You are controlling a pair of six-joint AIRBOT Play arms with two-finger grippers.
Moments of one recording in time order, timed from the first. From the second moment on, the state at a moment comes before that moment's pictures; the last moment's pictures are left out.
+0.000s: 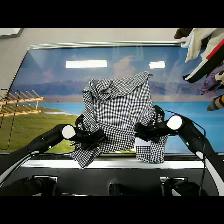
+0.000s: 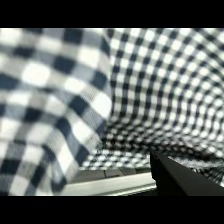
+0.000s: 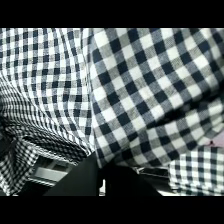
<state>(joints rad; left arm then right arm) -0.66 -1.27 0.75 0.90 -0.76 -2.22 0.25 -1.05 0.70 -0.99 1.05 1.86</state>
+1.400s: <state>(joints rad) -0.63 -1.28 0.76 0.90 -0.72 -2.14 0.25 -0.98 0.73 -0.95 1.09 1.93</state>
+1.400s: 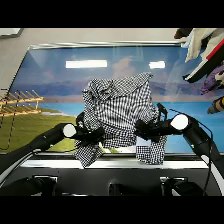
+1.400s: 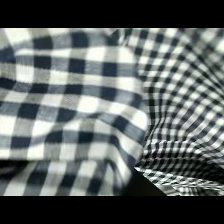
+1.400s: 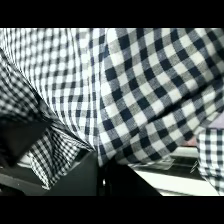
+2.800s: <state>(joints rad) -0.48 -1.23 0.78 0.43 -0.76 -1.93 0.25 -0.92 0.74 -0.96 0.93 2.38</state>
